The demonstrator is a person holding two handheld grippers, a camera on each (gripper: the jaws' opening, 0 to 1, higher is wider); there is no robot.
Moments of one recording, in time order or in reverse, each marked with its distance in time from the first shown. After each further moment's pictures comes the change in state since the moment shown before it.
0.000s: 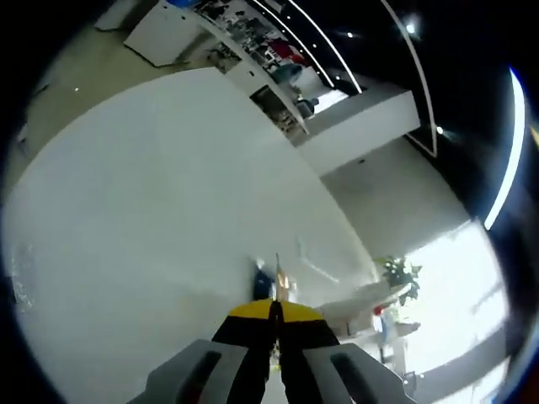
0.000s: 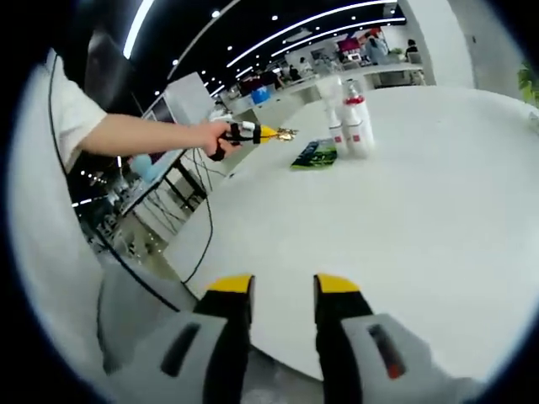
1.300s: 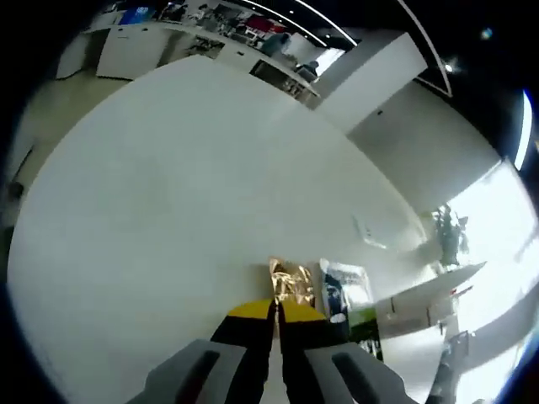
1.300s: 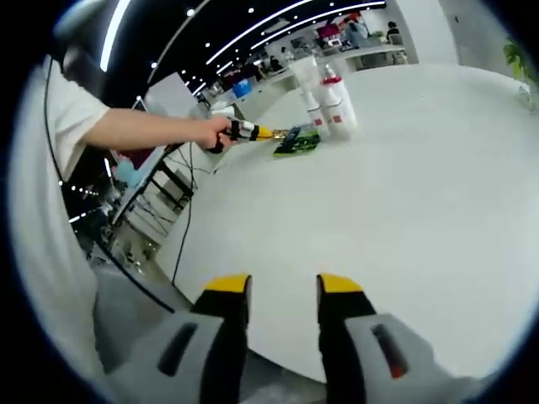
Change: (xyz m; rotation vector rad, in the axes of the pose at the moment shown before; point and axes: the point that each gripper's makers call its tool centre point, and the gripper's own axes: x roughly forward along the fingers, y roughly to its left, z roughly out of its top) left arm 0.041 0.053 0.003 0.208 0.132 0.194; right arm 0.012 -0.016 -0.009 0.087 0.046 -0.037
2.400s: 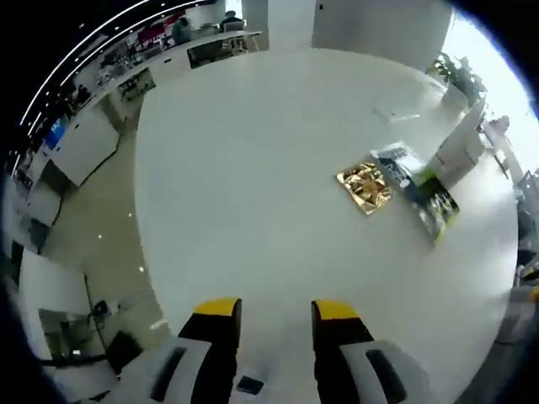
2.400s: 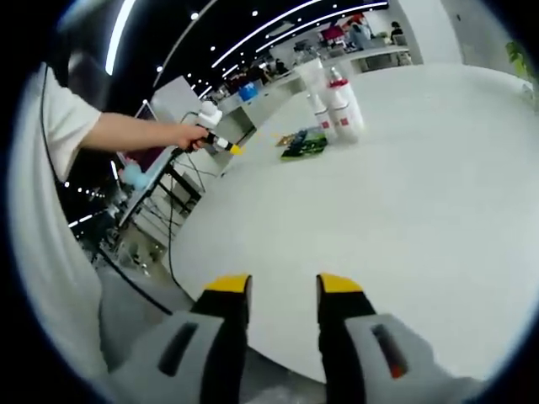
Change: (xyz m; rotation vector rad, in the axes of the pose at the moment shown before) left arm -0.119 0.108 -0.017 0.592 0.419 0.349; right arm 0.000 0.008 0.003 0.001 -0.018 0.040
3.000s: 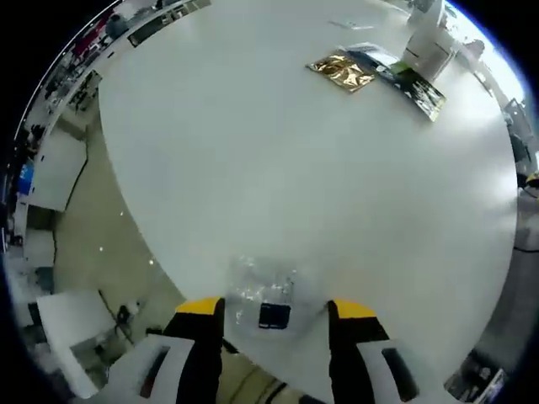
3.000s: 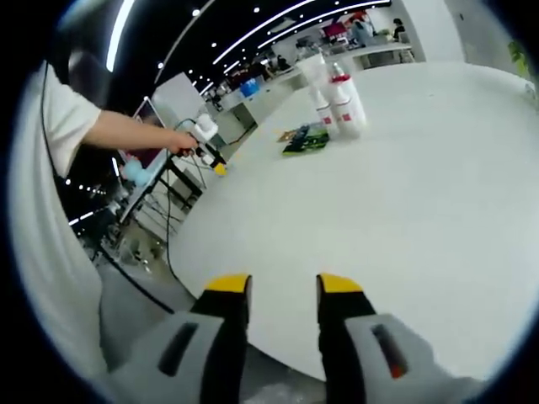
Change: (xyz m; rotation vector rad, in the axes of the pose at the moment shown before) left arm 0.011 0.014 -0.057 0.293 0.191 -0.071; right arm 0.002 0.000 -0.004 0.001 0.023 0.007
